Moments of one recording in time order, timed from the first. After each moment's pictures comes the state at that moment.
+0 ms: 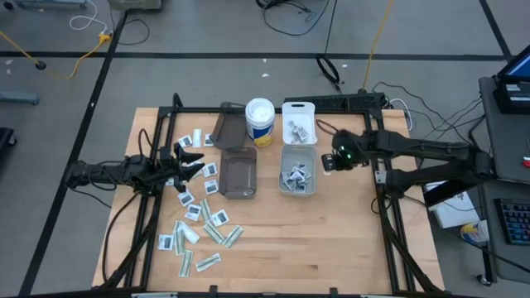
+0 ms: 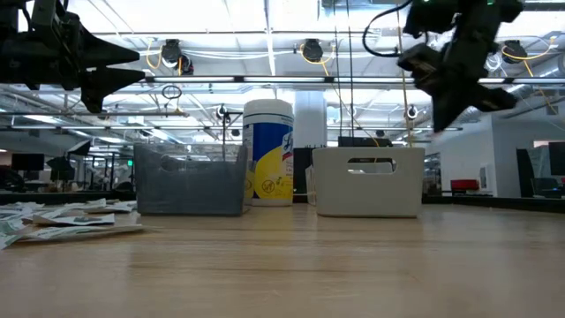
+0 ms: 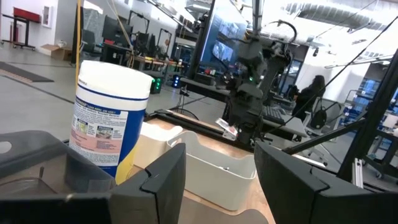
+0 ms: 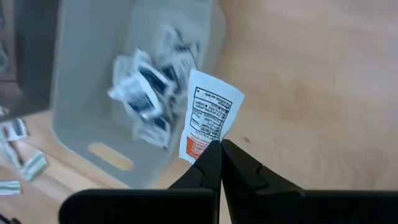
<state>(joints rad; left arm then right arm) -0.07 0.01 0.02 0.13 -0.32 -0.24 -0.29 1.08 0.85 -0.91 -0.08 1.09</state>
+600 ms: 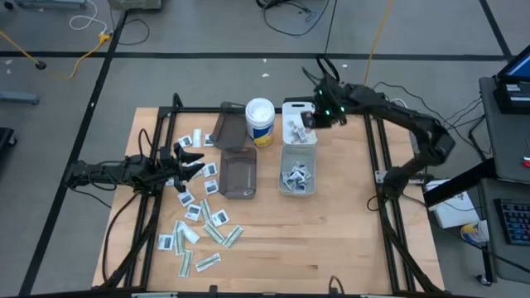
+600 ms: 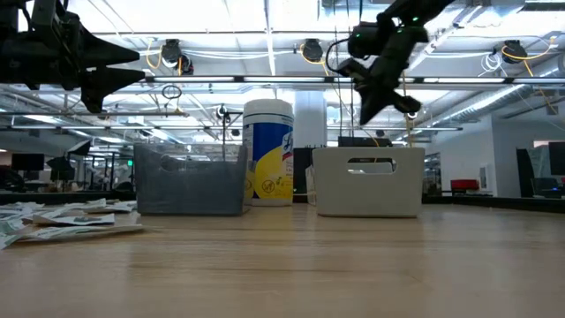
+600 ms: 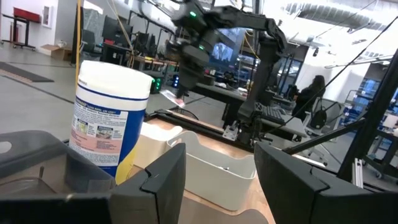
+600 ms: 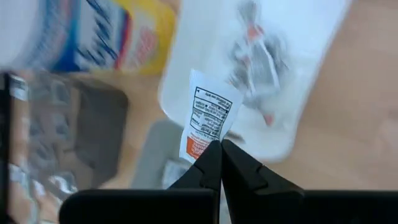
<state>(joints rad) -0.07 0.01 0.02 0.13 -0.32 -0.24 -0.68 1.55 1.35 -0.91 -0.26 0.68</state>
